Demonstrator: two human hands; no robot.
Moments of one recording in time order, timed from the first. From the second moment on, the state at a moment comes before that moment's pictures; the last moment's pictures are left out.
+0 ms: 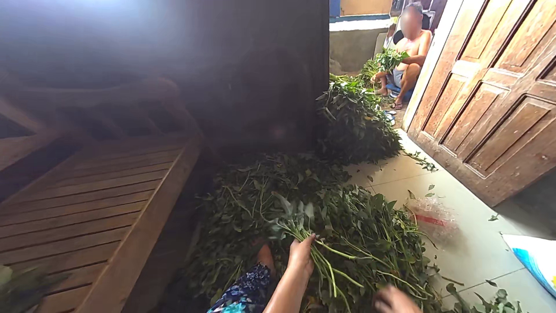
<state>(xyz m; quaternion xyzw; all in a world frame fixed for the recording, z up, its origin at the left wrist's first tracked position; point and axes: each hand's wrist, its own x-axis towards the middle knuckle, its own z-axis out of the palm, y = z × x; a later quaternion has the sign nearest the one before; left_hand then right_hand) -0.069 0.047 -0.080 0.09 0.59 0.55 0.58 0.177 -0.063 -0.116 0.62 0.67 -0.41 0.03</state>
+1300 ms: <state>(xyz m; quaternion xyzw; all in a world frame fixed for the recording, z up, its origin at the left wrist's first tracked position) -0.011 0.028 -0.074 0.34 0.55 0.49 0.58 0.132 -0.039 -0.094 0.65 0.59 -0.37 -0.29</state>
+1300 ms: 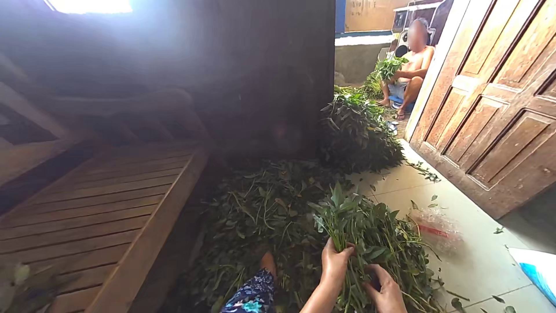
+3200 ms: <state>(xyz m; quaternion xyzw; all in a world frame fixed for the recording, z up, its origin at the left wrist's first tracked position) -0.073 0.053 -0.034 0.14 0.51 0.60 0.60 0.173 -0.057 -0.138 0.58 0.65 -0.48 0.11</state>
